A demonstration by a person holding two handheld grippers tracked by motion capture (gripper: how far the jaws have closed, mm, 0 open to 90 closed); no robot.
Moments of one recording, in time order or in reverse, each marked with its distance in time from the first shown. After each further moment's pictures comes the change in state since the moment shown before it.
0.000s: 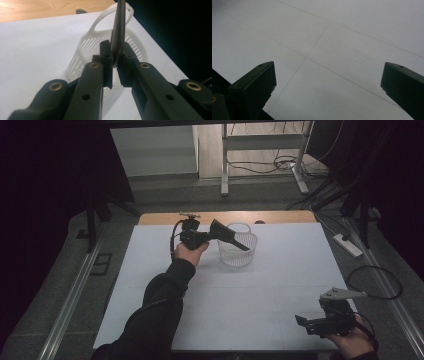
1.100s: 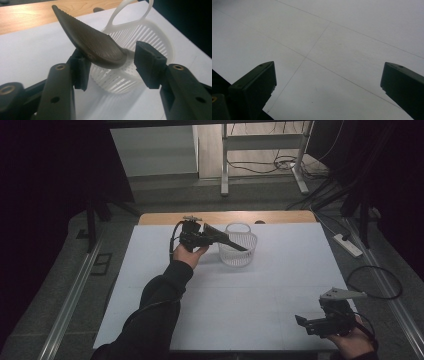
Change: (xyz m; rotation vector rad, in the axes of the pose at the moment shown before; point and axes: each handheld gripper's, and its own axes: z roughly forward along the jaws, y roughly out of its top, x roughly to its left) left arm -0.005 -0.005 0.002 0.016 0.160 0.118; right arm 0.001 0.000 0.000 -0.001 -0.005 -0.004
